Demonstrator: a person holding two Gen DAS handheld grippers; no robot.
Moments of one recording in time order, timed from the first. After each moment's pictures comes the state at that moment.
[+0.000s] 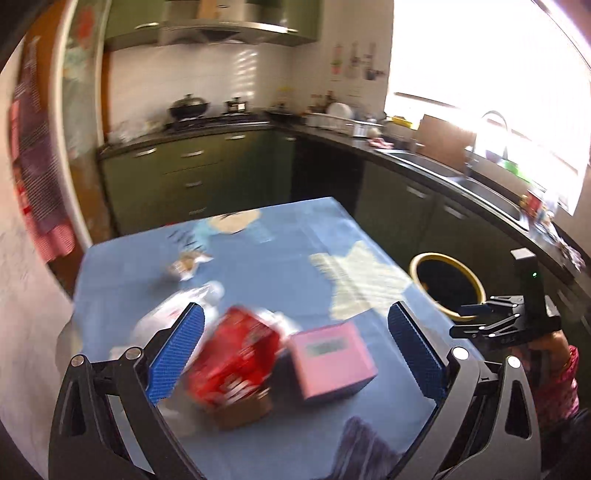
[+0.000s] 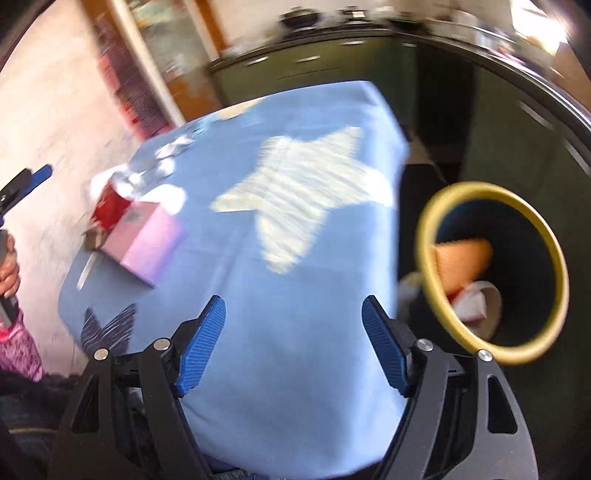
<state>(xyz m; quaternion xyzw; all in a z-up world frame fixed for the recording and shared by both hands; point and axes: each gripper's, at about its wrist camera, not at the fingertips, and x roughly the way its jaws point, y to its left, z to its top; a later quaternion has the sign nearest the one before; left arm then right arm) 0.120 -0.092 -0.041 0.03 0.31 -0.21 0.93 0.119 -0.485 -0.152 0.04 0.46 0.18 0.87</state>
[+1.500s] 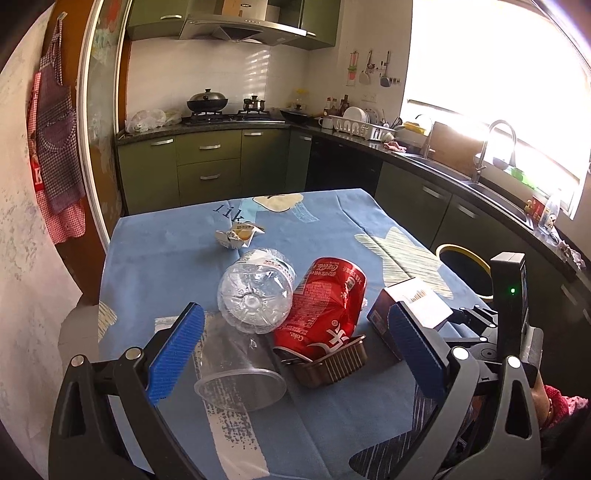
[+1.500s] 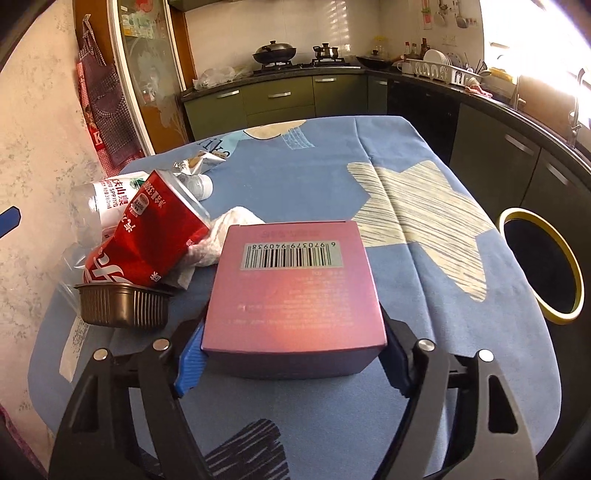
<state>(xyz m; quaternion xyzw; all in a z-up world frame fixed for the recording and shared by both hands) 0.121 -0.001 -0.083 0.02 0.30 -0.22 0.93 0.130 -0.296 -0.178 0.05 0.39 0.03 0.92</state>
